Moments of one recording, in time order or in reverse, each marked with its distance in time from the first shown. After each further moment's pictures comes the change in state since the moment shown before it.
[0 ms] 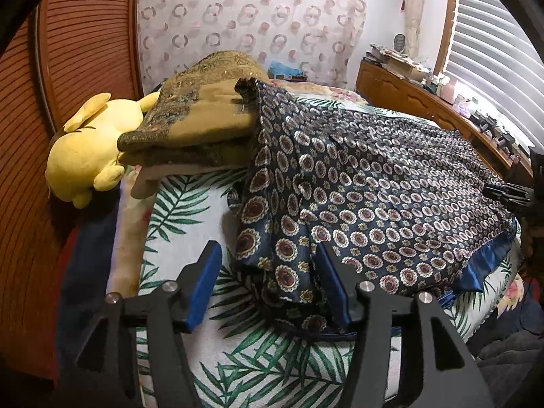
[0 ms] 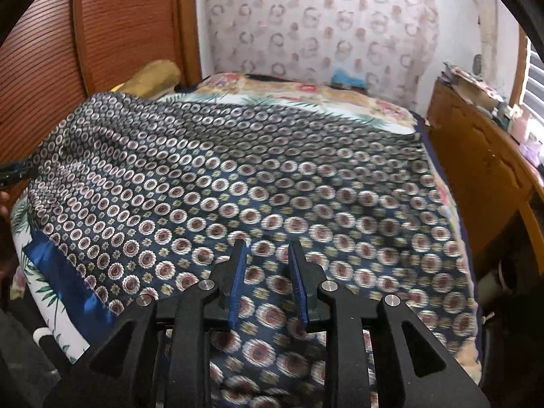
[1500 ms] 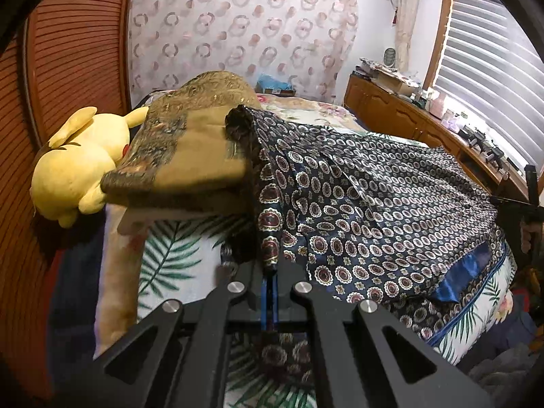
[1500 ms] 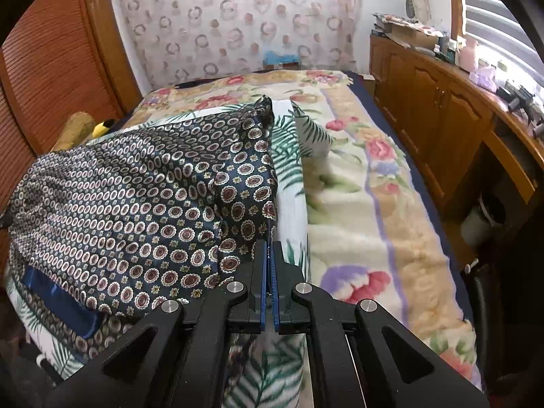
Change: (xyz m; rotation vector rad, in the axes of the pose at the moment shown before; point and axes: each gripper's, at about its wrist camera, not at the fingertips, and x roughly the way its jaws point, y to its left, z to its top) left arm 0.003 0.002 0.032 -0.009 -0.056 -0.068; right arm -0.050 -0.162 -0.015 0.288 0.040 -0.096
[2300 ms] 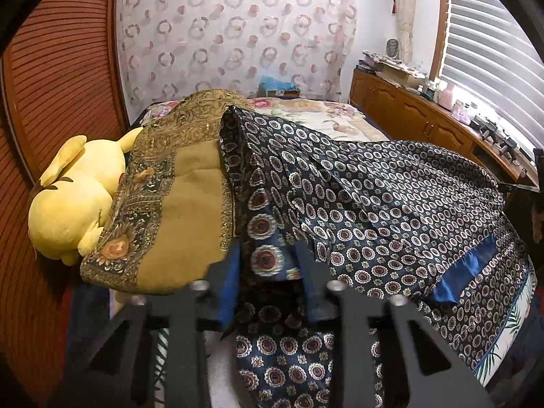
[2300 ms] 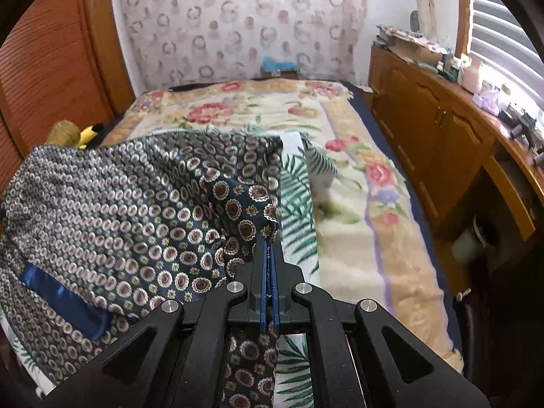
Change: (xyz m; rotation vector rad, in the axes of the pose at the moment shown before) left arm 0.050 -0.009 0.061 0.068 0.006 0.051; right arm 0.035 0.023 0.051 -0.043 -0.010 -0.060
